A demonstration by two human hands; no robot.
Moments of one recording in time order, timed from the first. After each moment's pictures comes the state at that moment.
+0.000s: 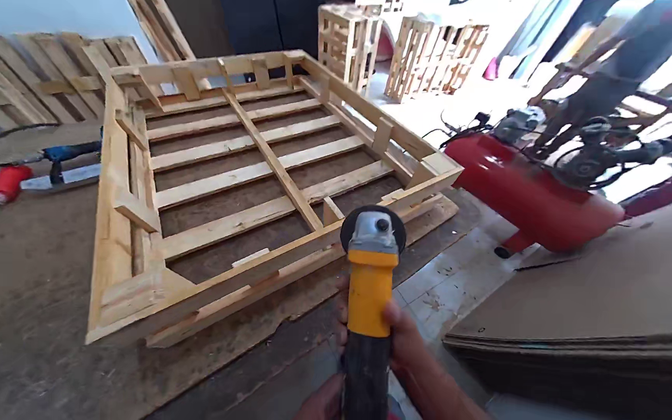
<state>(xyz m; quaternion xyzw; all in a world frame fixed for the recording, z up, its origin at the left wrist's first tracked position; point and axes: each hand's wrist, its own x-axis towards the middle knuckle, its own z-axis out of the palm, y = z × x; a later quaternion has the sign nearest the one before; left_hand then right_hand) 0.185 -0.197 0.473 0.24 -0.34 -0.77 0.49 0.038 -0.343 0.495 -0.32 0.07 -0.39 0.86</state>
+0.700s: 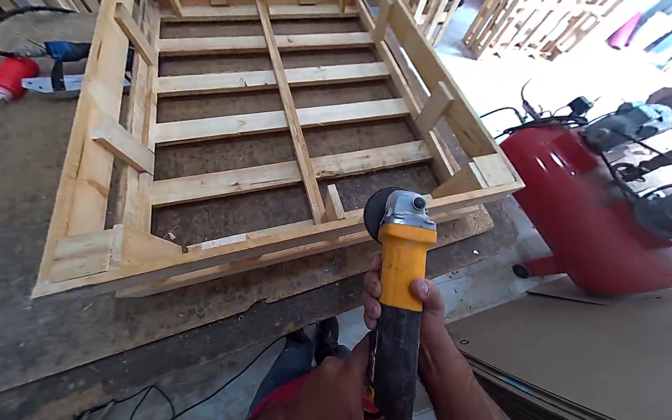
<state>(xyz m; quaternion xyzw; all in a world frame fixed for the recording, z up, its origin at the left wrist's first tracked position) 0.102 -0.319 0.502 0.55 -0.63 -0.41 0.36 -0.031 -0.477 0.482 -0.23 0.06 -0.30 0.93</state>
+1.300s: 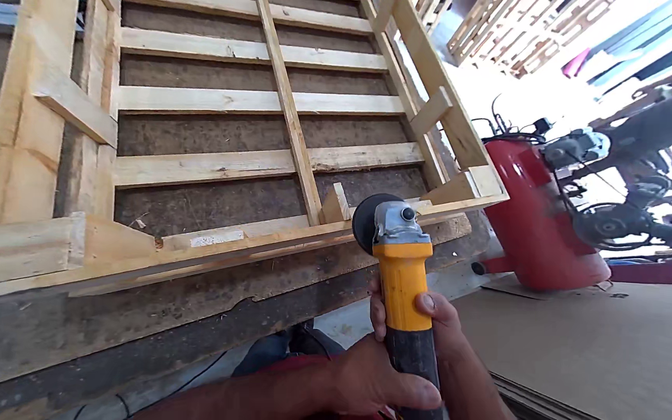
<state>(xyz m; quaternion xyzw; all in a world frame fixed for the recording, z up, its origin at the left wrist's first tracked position) 0.103 -0.378 0.493 0.20 -0.28 -0.84 0.43 -0.037 -0.483 0.507 -0.33 0.19 -0.21 0.90</state>
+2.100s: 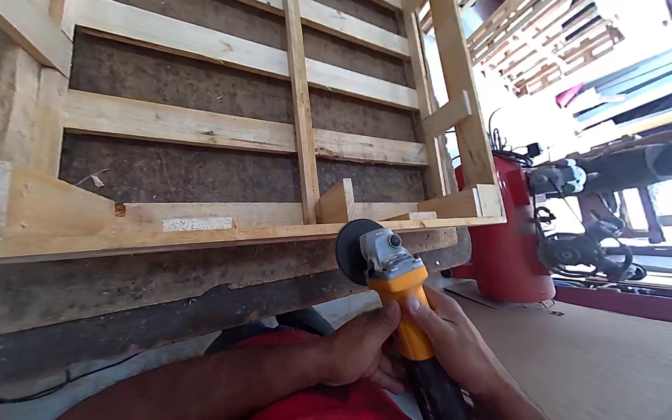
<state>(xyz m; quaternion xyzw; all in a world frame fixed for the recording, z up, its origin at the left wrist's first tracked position) 0.116 -0.421 0.475 0.15 -0.19 -0.88 0.40 -0.033 -0.509 0.568 -0.65 0.53 -0.02 0.55</state>
